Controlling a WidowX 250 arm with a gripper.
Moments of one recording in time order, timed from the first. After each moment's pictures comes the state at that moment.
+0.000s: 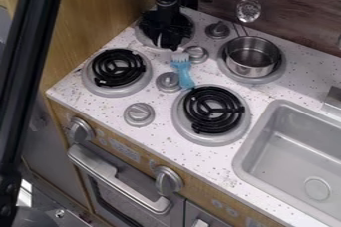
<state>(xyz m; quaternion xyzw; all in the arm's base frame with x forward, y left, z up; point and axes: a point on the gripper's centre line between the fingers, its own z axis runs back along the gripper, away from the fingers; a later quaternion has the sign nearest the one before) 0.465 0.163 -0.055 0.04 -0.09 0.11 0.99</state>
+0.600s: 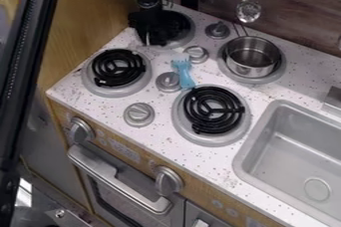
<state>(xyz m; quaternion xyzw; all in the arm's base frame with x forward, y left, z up) 0.478 0.202 -0.066 0.02 -0.16 0.17 0.97</state>
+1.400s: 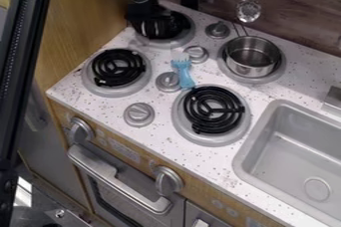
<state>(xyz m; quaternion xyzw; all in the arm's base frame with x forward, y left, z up) 0.490 0.216 -0.053 0.03 -0.21 0.17 0.96</state>
